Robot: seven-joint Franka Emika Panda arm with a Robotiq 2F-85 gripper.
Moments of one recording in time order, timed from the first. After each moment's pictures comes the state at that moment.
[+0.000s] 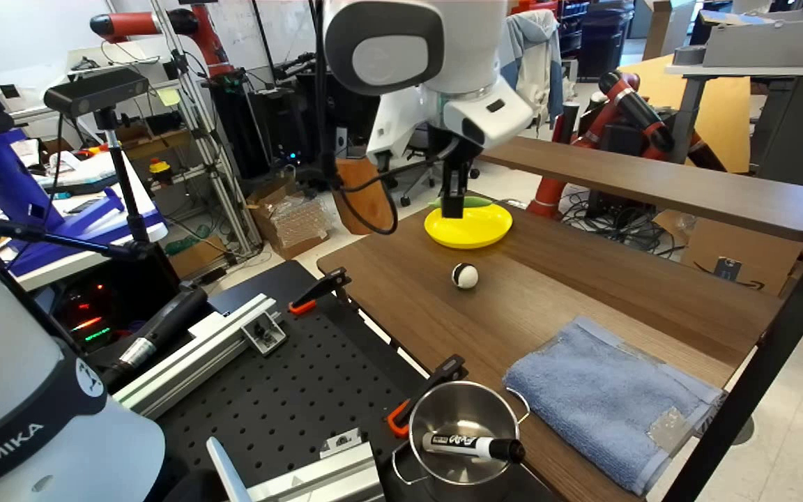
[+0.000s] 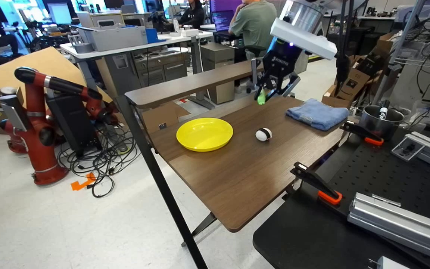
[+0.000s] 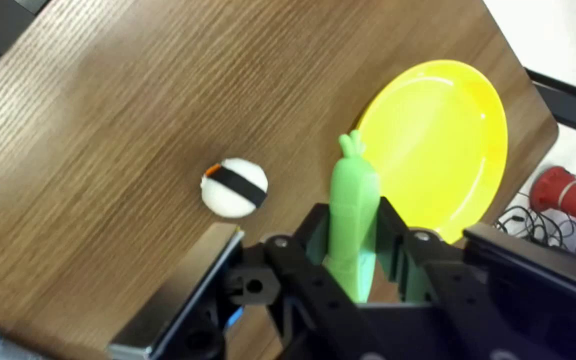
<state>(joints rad) -0.47 0.27 0.53 -2.42 0.61 2.83 0.26</state>
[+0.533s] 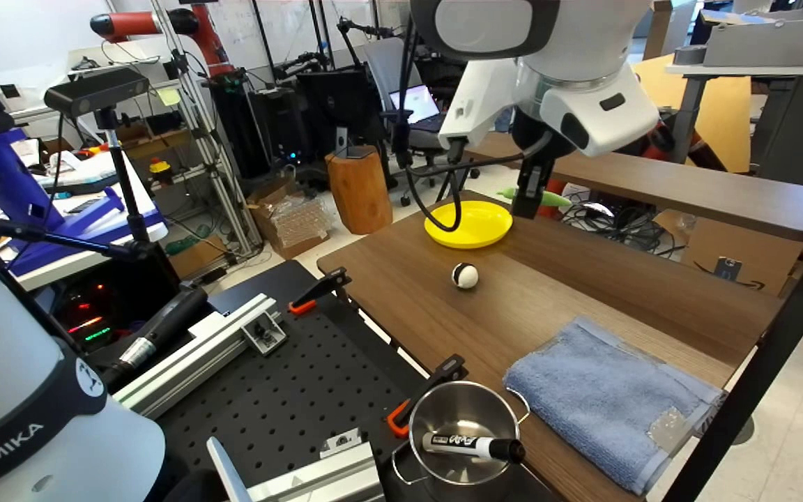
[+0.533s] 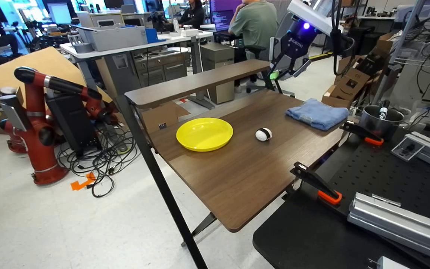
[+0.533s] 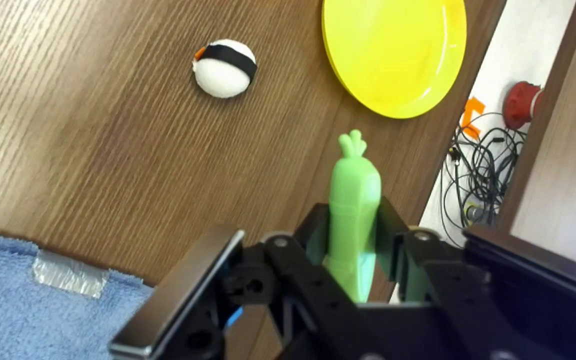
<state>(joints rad) -0.38 0.28 0.21 -2.27 0.85 2.61 0.11</state>
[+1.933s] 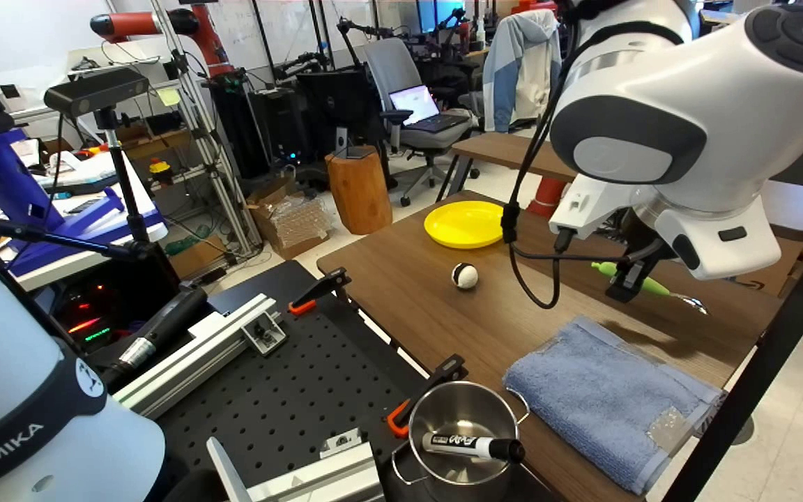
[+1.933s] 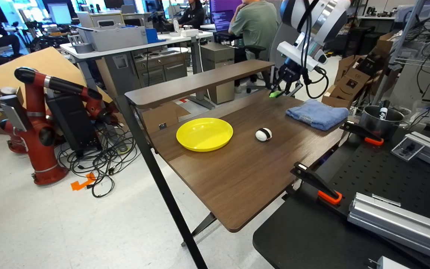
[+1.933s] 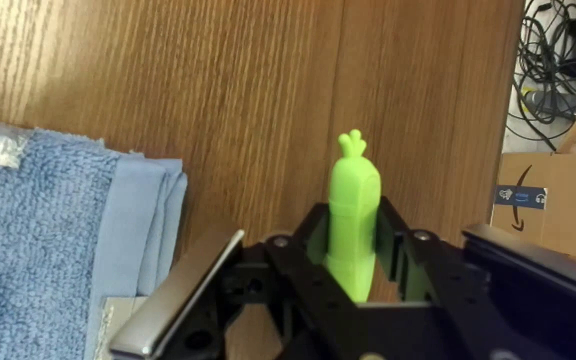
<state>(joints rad) -0.30 0.73 -0.02 -1.84 0.93 2.61 0.19</state>
